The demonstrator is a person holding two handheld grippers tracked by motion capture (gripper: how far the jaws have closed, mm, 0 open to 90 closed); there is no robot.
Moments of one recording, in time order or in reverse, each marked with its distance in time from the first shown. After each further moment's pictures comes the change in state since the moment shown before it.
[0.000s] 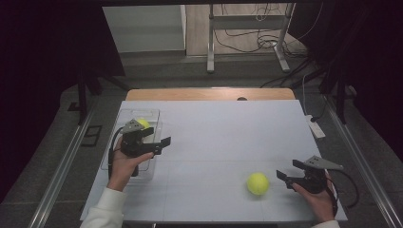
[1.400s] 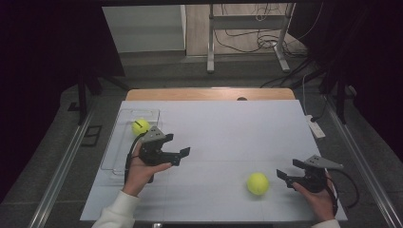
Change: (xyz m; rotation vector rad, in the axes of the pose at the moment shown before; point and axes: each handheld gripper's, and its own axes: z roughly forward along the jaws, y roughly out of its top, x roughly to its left) left arm -0.051 0.000 0.020 0.023 -0.089 0.104; right arm -0.003 0.000 0.002 0.001 0.003 0.006
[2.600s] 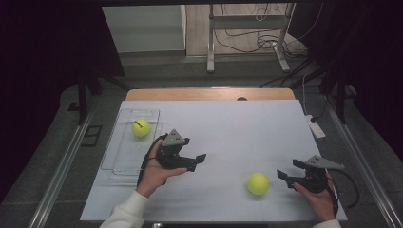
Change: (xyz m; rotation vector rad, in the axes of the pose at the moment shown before) left arm -0.030 0.005 0.034 0.067 -0.061 0.074; right arm -0.001 -0.001 -0.001 -0.009 0.014 -0.002
